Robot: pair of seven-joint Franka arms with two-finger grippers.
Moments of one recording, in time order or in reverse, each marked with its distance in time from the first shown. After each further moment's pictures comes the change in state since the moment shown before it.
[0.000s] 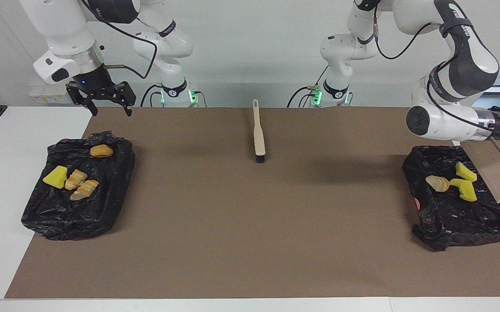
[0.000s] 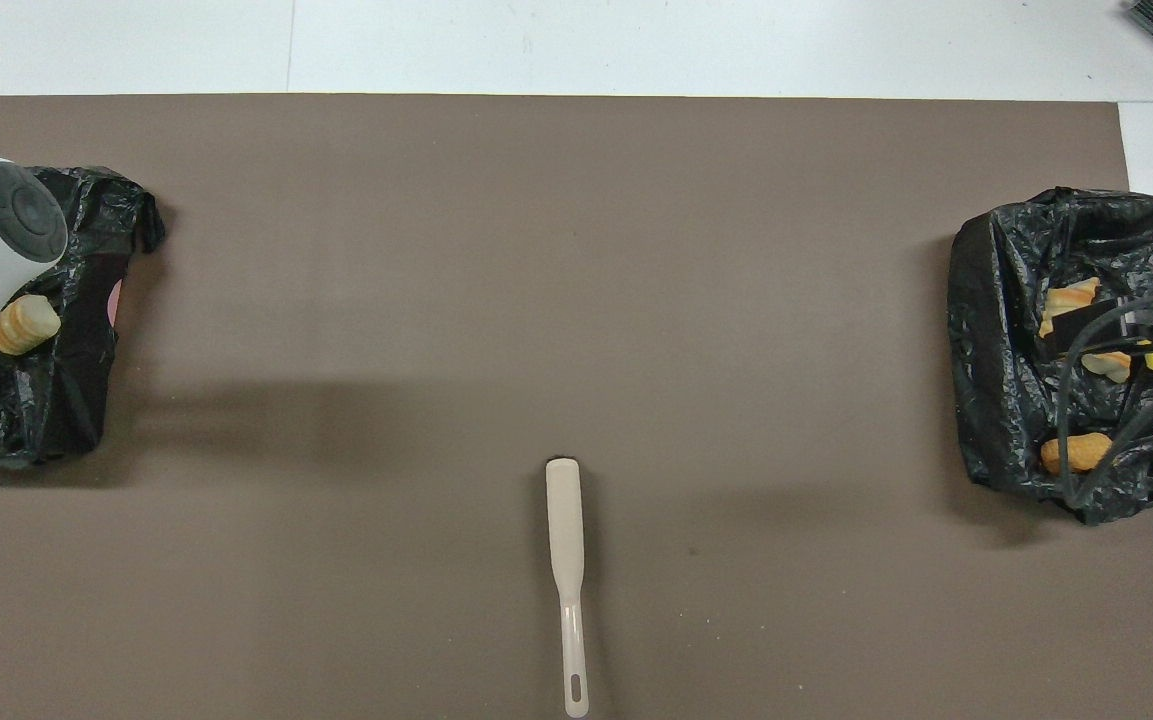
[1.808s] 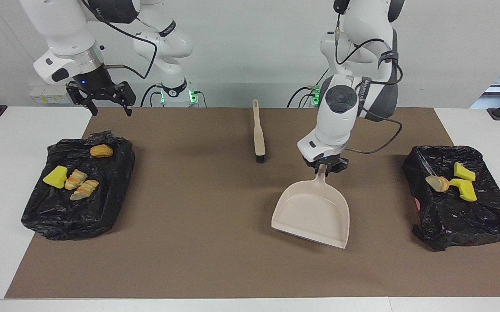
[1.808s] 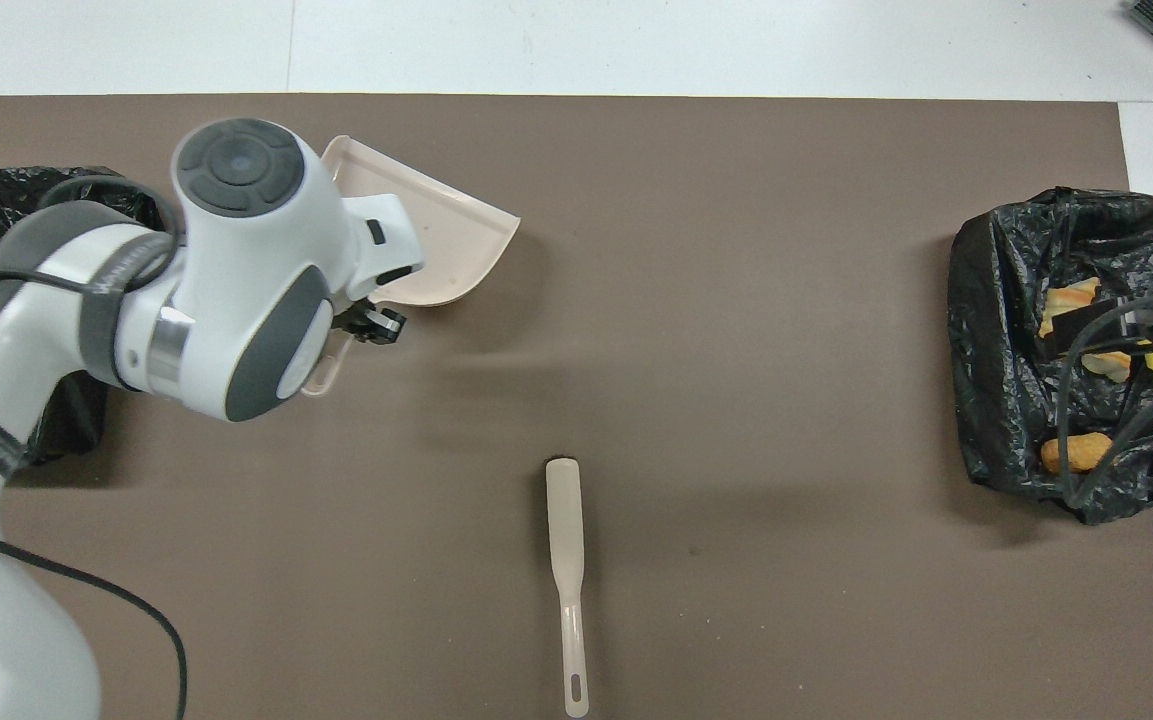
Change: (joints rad) left arm -0.446 0.131 -0.013 0.095 -1.361 0.257 -1.318; right arm 0.000 0.000 0.000 0.000 0.000 0.000 0.000
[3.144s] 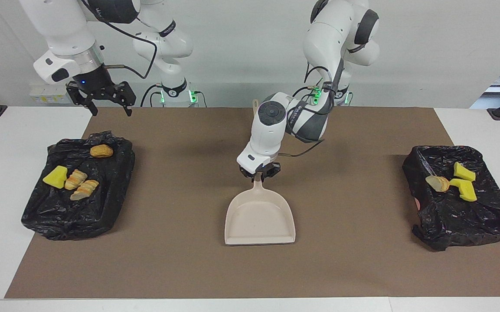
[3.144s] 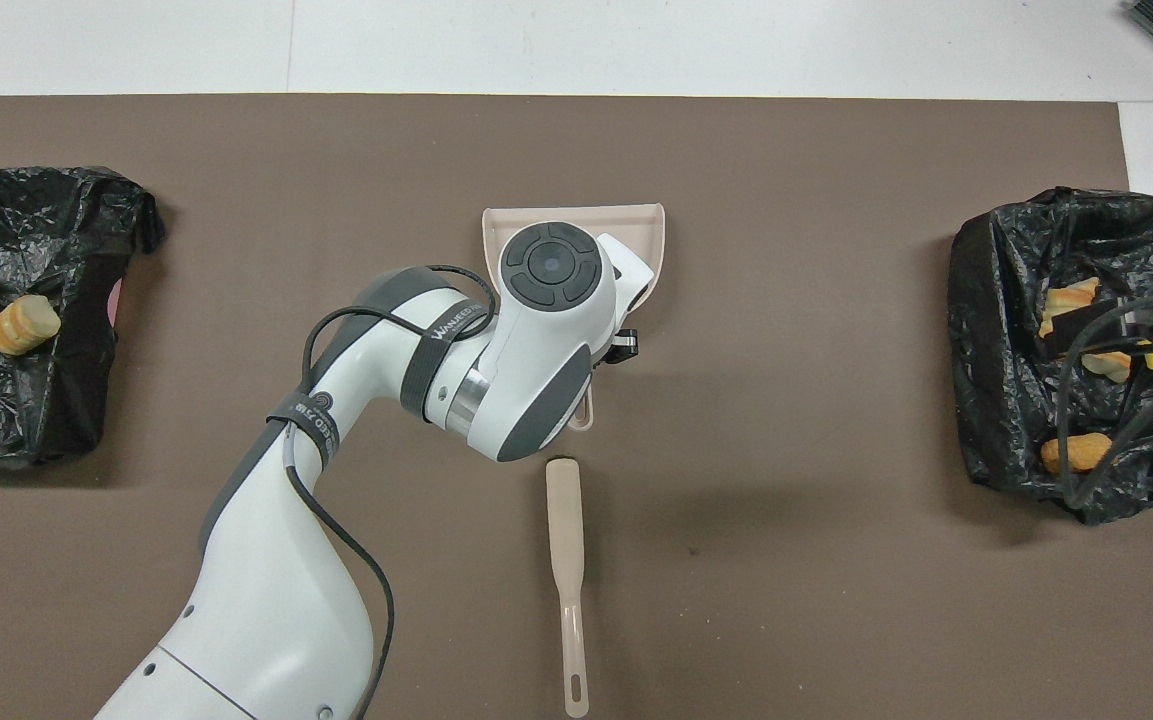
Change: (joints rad) left arm -0.205 0.226 0.016 0.165 -0.145 0.163 -0.455; right arm 0.000 0.000 0.000 0.000 0.000 0.000 0.000
